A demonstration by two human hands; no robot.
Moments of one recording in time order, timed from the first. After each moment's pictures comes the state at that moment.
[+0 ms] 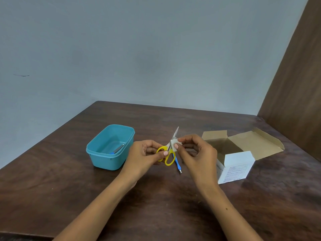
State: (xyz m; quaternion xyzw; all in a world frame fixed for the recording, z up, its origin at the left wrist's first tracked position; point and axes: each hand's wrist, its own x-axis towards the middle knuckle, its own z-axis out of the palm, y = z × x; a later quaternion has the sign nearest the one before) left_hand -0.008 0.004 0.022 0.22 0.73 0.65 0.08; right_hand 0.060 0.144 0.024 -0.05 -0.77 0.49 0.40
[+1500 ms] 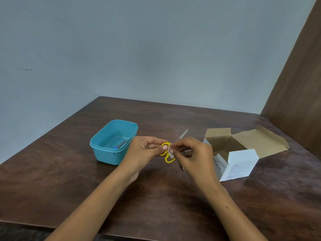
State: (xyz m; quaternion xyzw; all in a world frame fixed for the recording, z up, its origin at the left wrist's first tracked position) left_hand -0.009 -0.004 0.026 0.21 0.67 0.70 0.14; right_hand 0.056 0.143 0.016 0.03 -0.84 0.40 0.37
